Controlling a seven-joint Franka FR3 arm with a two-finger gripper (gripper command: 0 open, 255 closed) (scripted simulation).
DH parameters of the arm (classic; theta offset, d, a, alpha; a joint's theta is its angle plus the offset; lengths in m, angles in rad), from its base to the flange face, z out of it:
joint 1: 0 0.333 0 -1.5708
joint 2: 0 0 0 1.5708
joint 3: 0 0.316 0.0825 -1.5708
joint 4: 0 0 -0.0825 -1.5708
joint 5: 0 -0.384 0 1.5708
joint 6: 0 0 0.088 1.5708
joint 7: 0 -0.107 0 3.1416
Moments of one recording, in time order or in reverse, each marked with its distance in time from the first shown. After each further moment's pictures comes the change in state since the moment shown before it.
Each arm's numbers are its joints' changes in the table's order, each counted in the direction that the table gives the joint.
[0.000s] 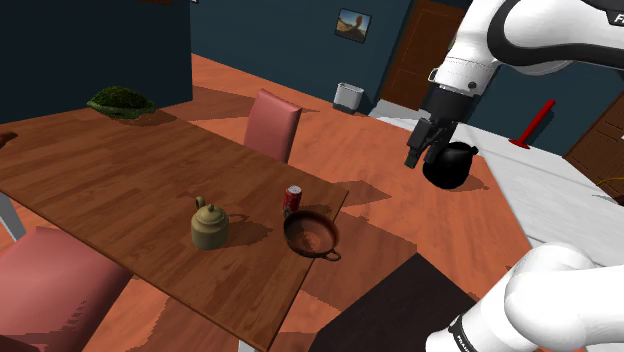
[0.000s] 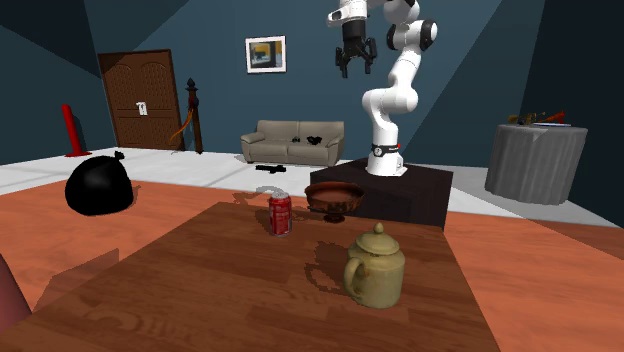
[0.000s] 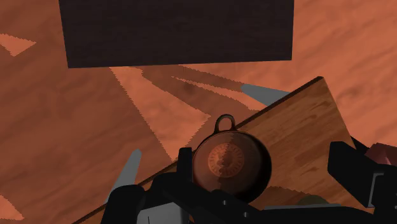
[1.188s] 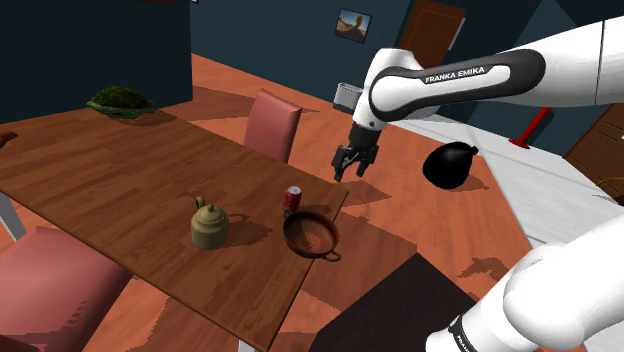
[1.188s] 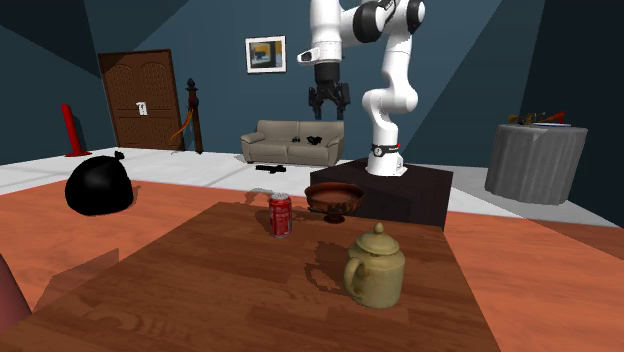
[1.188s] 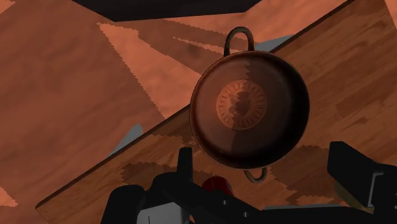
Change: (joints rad) arm -0.017 0.519 0.067 -0.053 0.024 -0.494 -0.067
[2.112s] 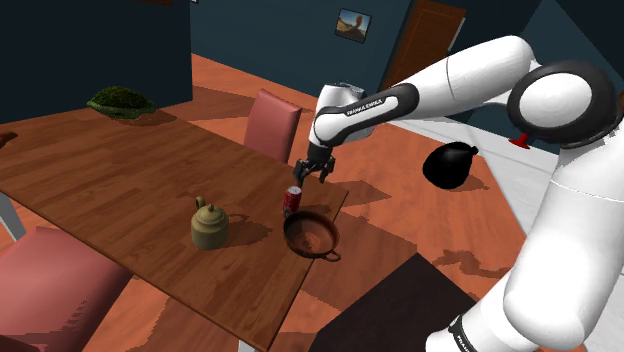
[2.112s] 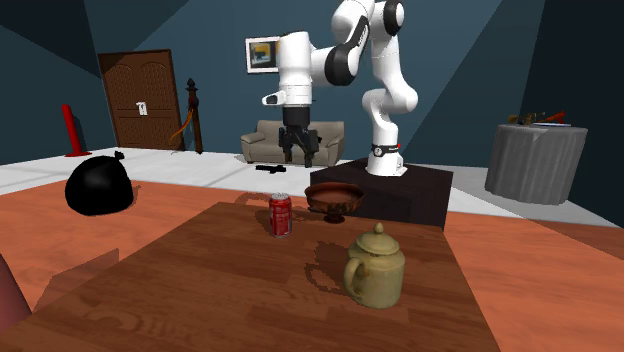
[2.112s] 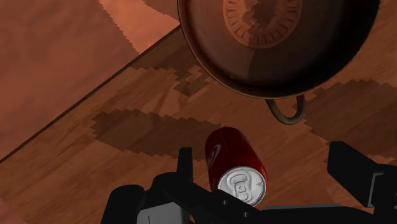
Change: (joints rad) arm 0.008 0.529 0.000 -0.323 0.098 -0.225 -0.097
